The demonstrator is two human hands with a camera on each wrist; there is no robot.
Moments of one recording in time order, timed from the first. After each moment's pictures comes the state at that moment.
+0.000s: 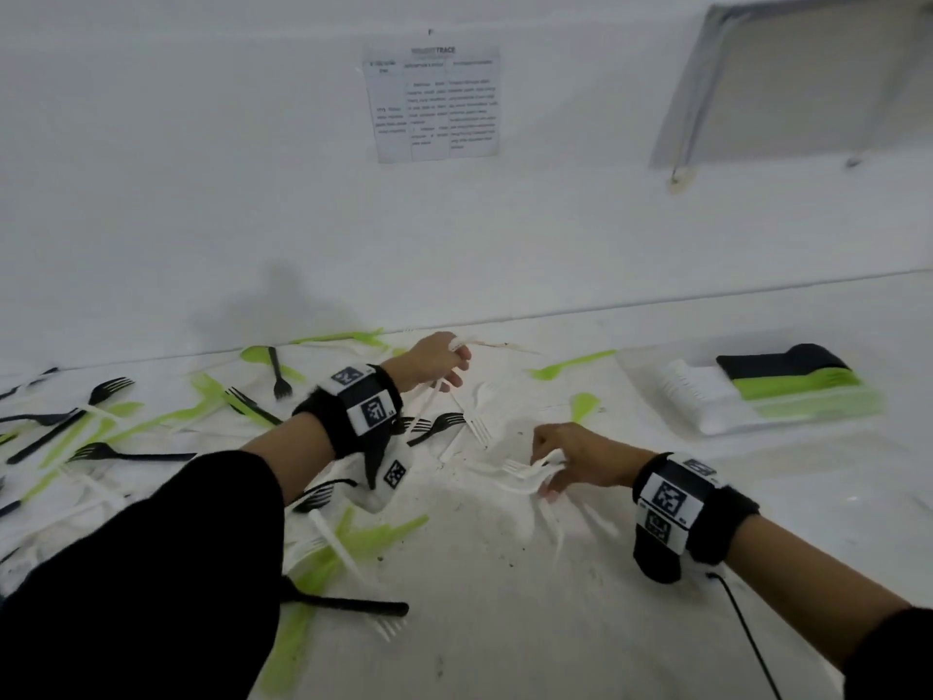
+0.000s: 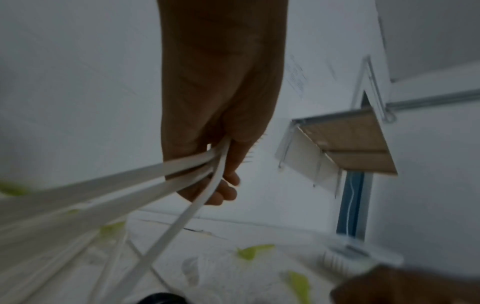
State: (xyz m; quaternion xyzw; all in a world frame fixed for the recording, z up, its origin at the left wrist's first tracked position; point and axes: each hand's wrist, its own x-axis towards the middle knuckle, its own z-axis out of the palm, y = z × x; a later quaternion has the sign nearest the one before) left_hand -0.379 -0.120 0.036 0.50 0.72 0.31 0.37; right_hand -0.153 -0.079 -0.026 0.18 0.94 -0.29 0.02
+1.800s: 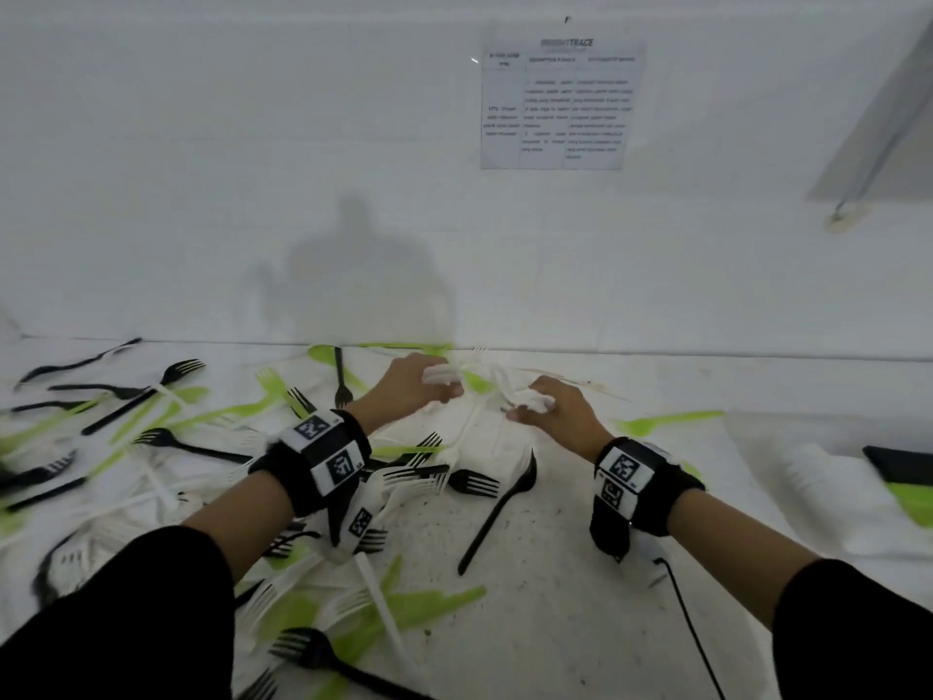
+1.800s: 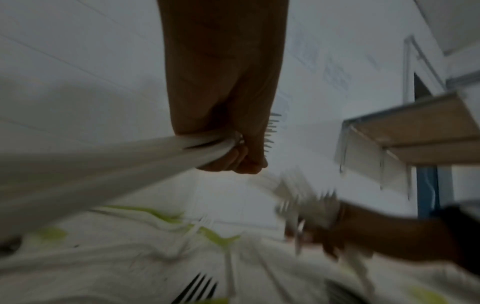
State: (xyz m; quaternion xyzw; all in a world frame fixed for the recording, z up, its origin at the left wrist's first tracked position) left_hand -0.478 -0.160 0.027 0.52 0.76 0.32 0.22; right_hand -0.306 -0.023 -0.033 0.28 0.86 -0.35 -0.22
